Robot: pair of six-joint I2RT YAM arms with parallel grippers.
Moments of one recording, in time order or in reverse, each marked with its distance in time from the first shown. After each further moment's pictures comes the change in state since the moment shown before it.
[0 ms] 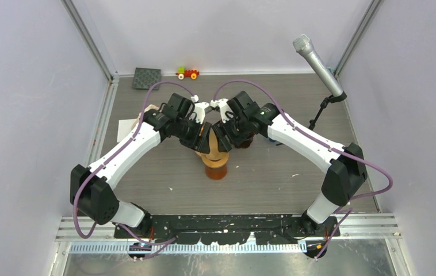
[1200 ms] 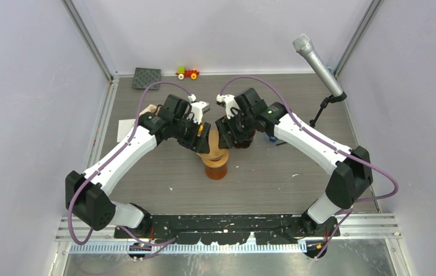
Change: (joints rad) left arm 0.000 -0.056 -0.029 0.029 -0.016 0.005; right arm -0.051 -0.044 -0.034 0.051 -0.077 0.028
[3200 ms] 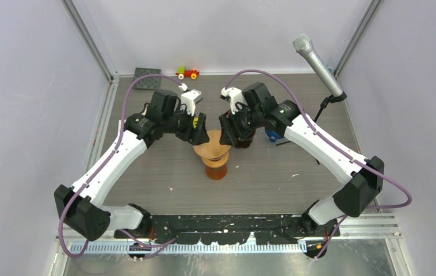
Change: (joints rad) left arm 0.041 -0.095 0.019 0.089 0.019 0.006; right arm -0.003 -0.090 0.048 -0.036 -0.035 -0.023
